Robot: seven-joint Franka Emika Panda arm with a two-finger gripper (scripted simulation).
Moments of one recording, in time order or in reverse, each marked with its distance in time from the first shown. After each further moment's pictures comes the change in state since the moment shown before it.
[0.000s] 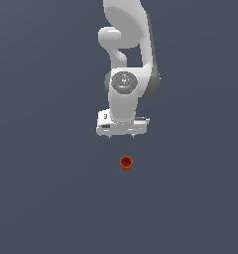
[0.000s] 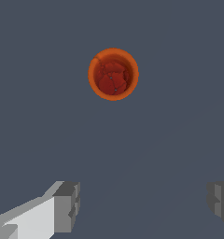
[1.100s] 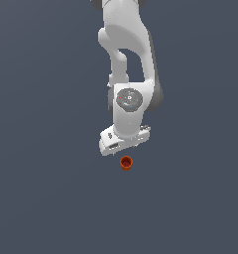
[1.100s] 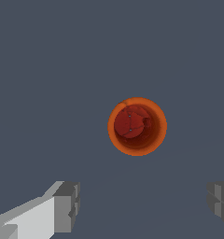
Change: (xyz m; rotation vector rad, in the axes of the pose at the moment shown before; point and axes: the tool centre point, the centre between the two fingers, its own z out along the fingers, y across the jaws) arm 0.055 -0.010 0.021 -0.013 0.052 -0.321
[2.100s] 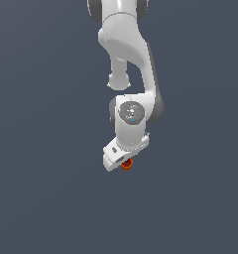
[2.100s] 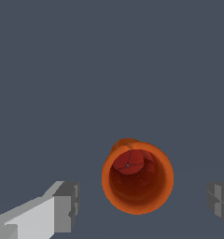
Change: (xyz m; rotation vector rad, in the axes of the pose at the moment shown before) arm 0.038 0.004 0.021 -0.010 0.042 -0.233
